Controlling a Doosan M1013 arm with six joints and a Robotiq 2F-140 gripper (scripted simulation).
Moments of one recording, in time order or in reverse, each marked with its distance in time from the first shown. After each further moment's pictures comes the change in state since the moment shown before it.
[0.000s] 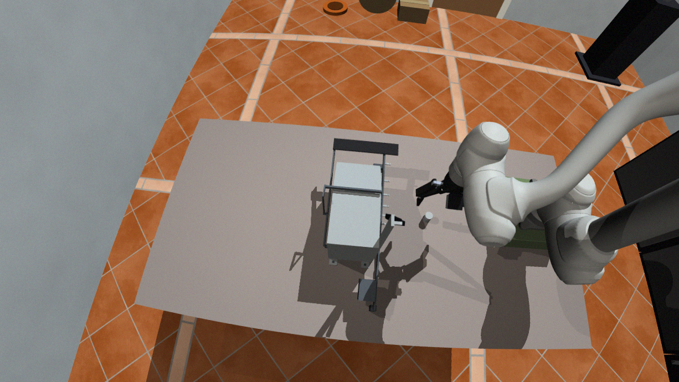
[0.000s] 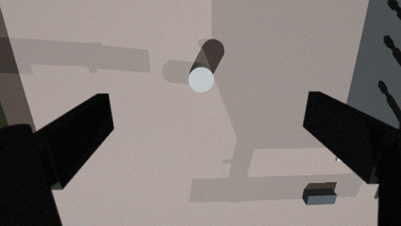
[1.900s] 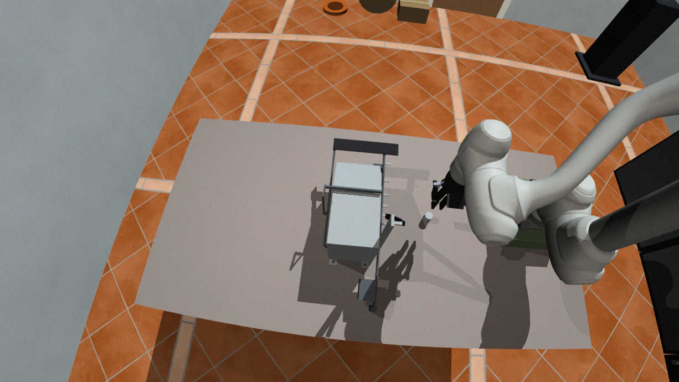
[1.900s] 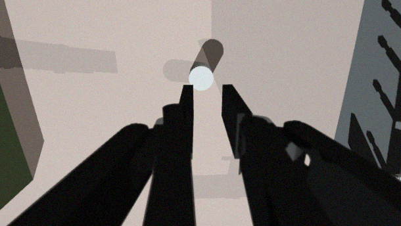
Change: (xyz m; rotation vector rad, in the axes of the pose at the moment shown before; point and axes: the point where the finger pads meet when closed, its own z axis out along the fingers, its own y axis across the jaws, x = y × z) arm 0.000 0.000 -0.009 0.000 0.000 0.000
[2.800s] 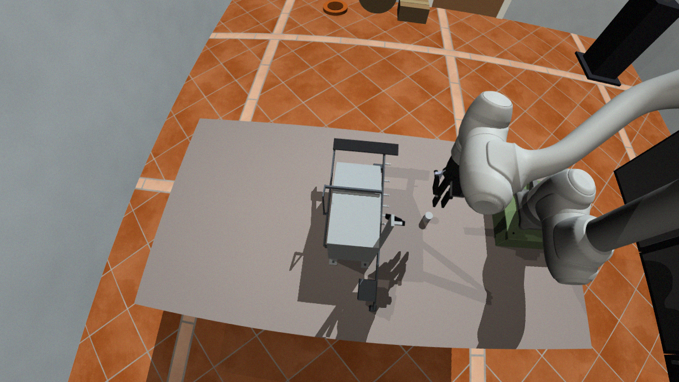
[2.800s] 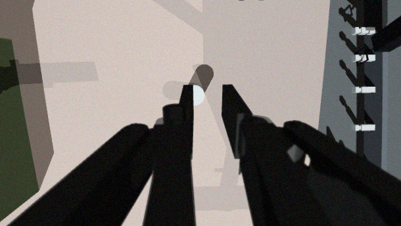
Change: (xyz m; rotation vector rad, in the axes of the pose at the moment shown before) arm 0.008 0.010 -0.046 0.000 0.149 -0.003
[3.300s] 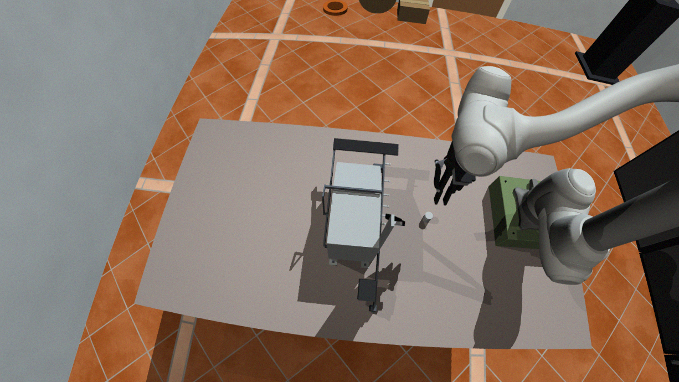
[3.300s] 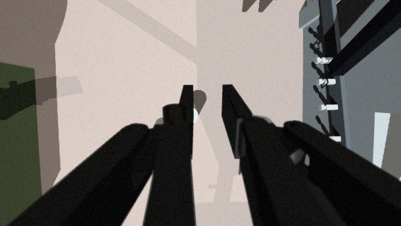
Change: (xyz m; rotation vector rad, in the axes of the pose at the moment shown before) arm 0.015 0.010 -0.044 0.000 0.148 -0.003
